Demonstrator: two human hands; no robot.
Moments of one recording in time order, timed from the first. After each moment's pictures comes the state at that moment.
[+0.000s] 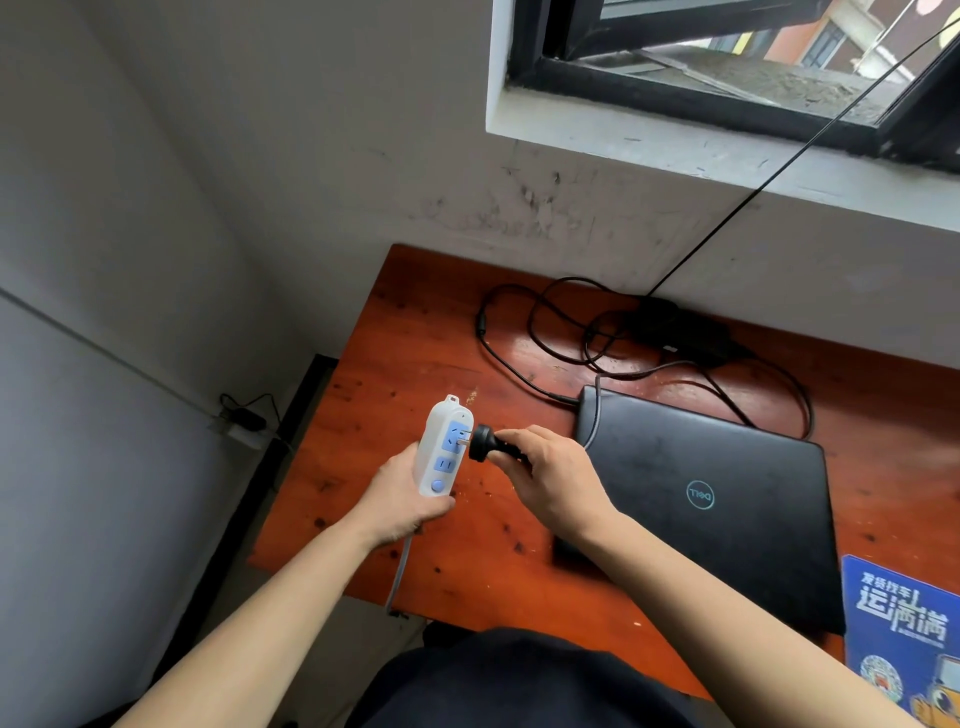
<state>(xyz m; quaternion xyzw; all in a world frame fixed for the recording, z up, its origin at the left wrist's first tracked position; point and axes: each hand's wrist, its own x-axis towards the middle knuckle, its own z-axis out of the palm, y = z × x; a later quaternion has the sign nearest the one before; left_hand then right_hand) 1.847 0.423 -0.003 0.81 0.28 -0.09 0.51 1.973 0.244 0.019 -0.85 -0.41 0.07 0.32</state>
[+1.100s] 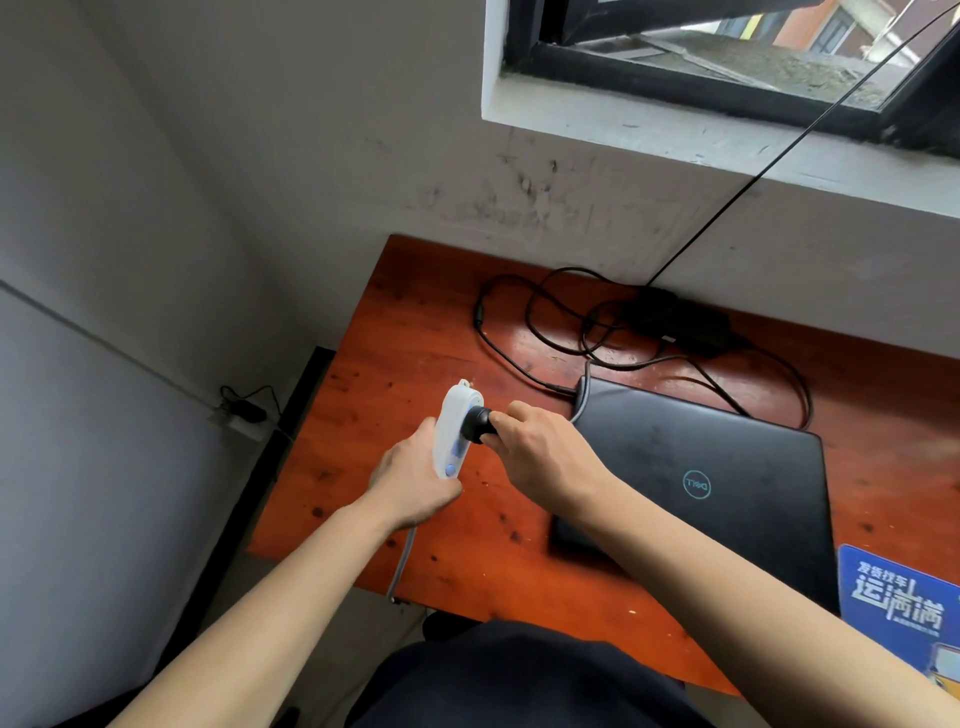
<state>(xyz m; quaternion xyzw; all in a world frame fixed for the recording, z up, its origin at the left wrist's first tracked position) 1.862 0.406 0.013 0.88 0.29 -0.10 0.37 1.980 0.254 0.052 -0.84 -0.50 0.07 0.21</state>
